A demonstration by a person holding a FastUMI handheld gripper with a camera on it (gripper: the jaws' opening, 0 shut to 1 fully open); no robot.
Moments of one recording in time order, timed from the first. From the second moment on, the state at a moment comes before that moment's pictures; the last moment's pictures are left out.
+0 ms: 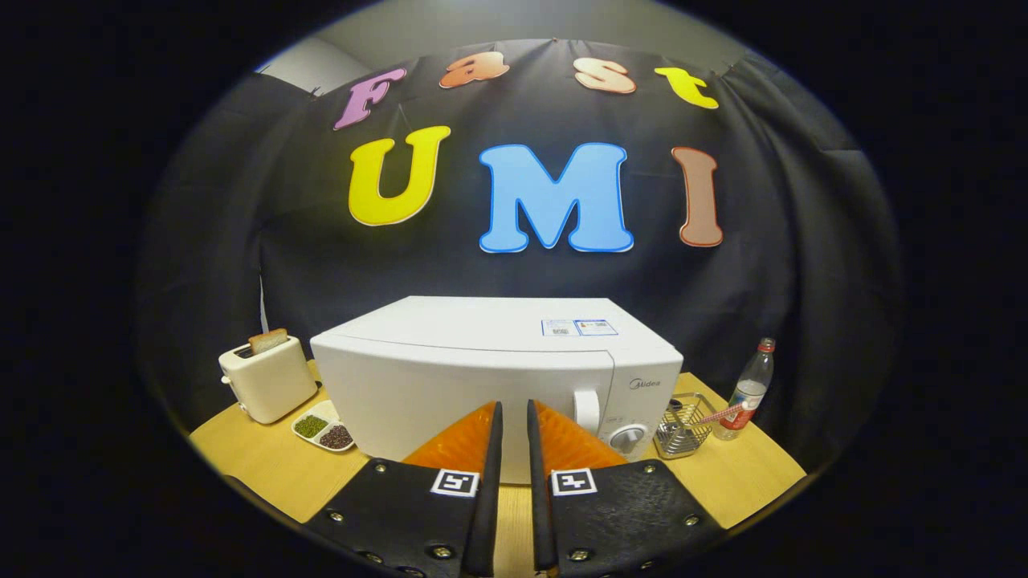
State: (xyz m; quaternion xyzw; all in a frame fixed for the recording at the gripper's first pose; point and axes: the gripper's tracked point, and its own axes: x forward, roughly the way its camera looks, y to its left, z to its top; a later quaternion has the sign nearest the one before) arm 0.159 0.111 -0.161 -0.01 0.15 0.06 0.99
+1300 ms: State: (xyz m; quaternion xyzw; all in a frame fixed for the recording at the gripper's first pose) arm -0.019 0.076 -0.104 -0.01 0.10 0.06 0.99
